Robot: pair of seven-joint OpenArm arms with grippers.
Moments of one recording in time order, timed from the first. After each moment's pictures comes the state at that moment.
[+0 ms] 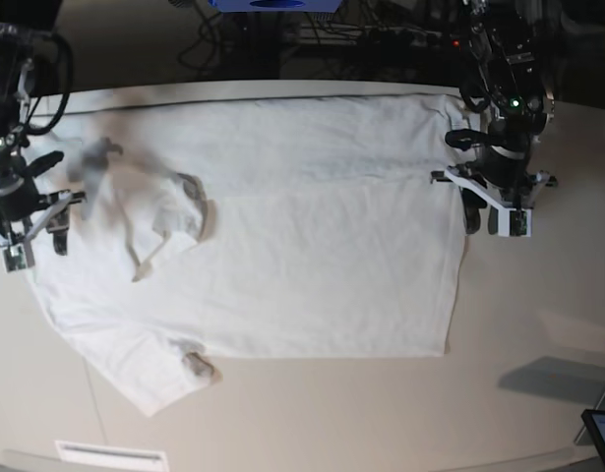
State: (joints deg) left arm 16.8 -9.4 -21.5 113.7 -10.3 -14.3 41.5; right arm -9.6 19.2 19.9 102.3 10.0 23.2 -40.9
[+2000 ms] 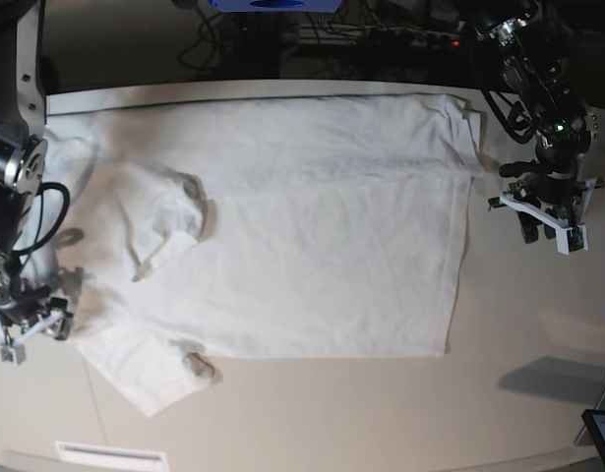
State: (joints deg) left arm 9.7 -11.2 -33.0 110.3 -10.3 -14.4 49.5; right arm 40.7 23.3 20.0 20.3 -2.6 28.5 -15.3
